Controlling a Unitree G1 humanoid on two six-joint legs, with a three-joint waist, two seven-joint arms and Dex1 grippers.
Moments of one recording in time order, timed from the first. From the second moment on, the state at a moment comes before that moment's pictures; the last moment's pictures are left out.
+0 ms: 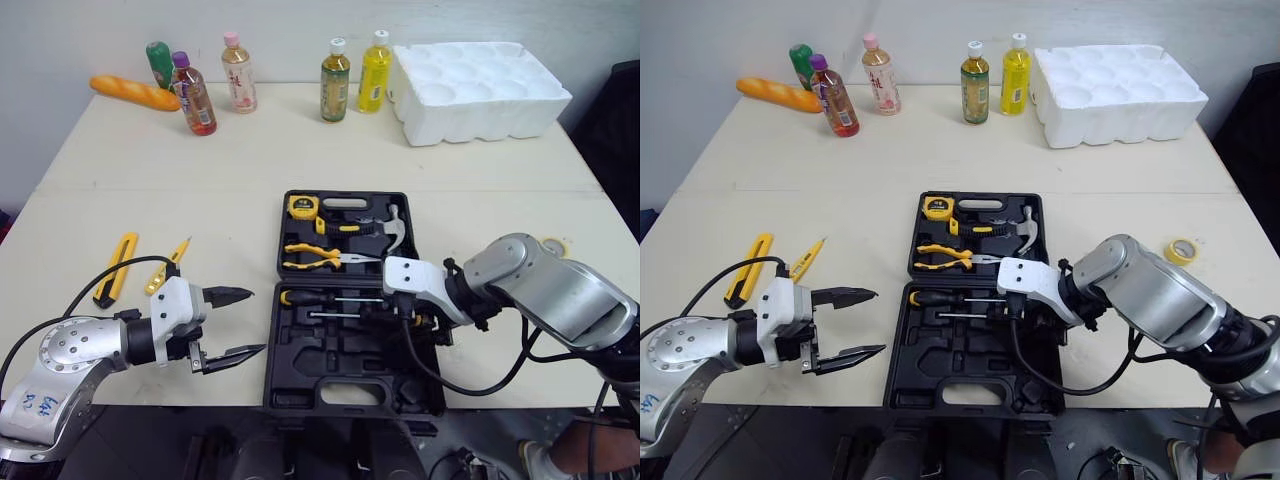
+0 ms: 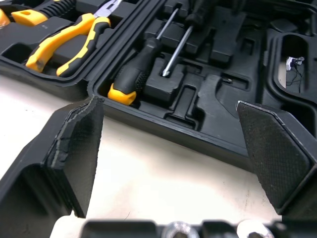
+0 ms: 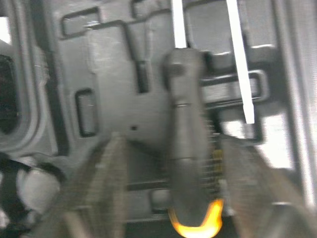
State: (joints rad) left arm 0.07 0.81 0.20 -0.47 -0.51 0.34 -0.95; right arm -0.82 -0.96 0.56 -0.49 0.37 1.18 1.13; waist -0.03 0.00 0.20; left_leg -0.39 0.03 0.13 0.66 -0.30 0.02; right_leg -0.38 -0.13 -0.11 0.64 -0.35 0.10
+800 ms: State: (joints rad) left arm -0.04 0.74 0.19 -0.48 -0.60 0.32 -0.97; right arm -0.42 -0.87 0.11 -0.33 0.53 0.52 1.36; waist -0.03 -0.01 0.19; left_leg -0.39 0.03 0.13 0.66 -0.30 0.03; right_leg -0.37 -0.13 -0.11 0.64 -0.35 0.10
